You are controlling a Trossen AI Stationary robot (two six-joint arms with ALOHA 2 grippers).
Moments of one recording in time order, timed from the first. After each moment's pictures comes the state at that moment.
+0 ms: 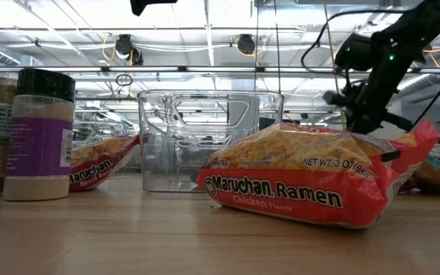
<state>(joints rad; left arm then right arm) 0.33 1.13 1.30 -0.50 0.18 -0.07 -0.74 1.02 0.58 -0.48 0.10 0.80</state>
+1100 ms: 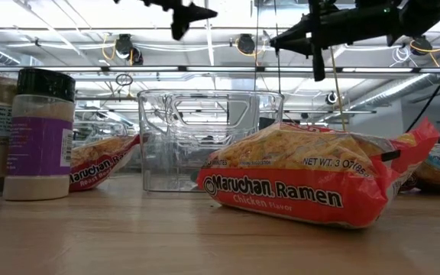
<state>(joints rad) 0.35 1.39 1.30 -0.24 0.48 -0.25 -0.25 1.04 0.58 0.48 0.08 0.78</state>
